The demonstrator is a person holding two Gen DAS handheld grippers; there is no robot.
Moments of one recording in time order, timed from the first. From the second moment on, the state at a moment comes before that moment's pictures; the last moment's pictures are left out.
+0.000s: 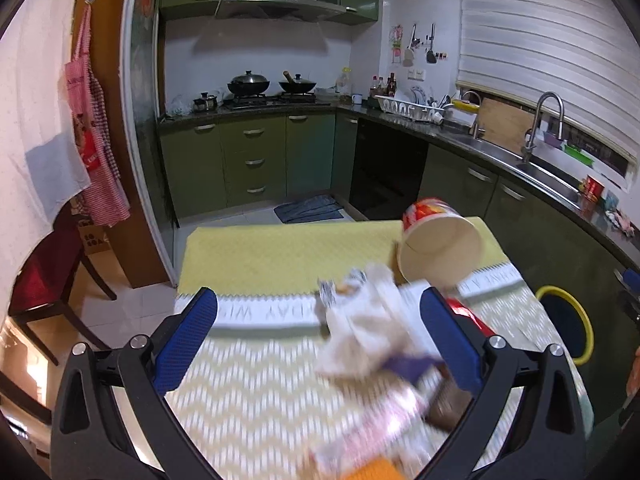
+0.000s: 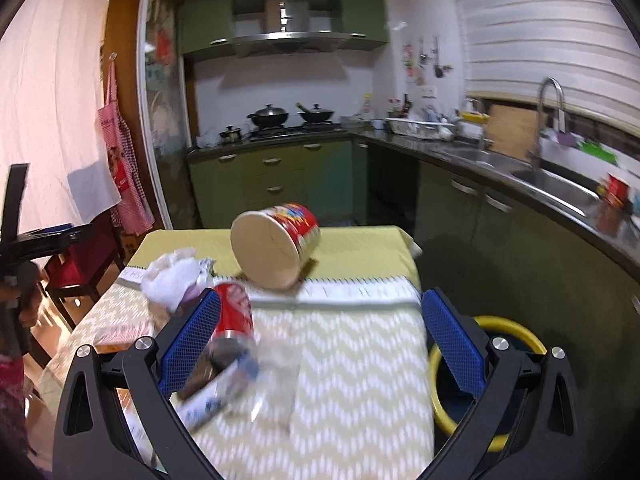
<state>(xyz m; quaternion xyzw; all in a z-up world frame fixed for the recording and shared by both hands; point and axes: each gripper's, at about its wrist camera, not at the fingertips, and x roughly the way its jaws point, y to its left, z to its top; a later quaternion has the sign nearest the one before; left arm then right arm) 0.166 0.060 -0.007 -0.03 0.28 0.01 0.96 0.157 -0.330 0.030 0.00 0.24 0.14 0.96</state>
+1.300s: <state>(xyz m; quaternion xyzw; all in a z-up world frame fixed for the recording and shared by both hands) 0.275 0.071 -0.064 -0.02 0.30 0.03 0.95 0.457 -0.232 -0.056 -0.04 0.42 0.15 0.89</state>
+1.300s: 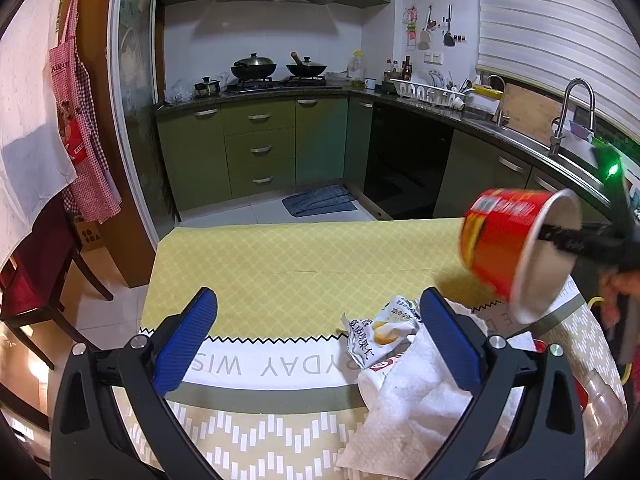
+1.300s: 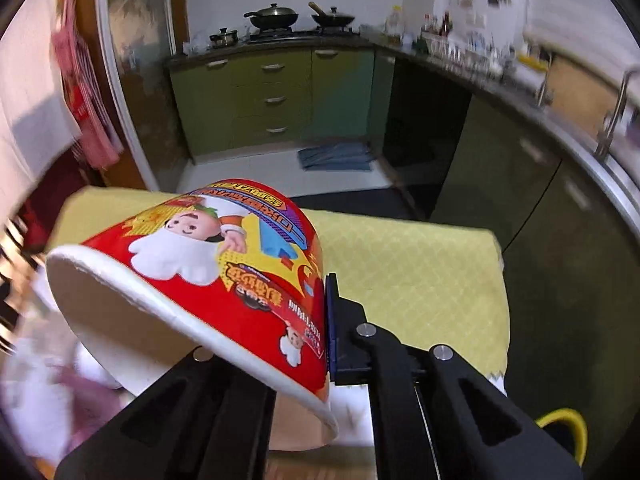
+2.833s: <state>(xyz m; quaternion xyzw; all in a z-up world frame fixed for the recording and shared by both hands) 0.222 -0.001 -0.041 0.11 0.35 -0.11 0.92 0.484 -0.563 0.011 0.06 0.71 0.01 0.70</state>
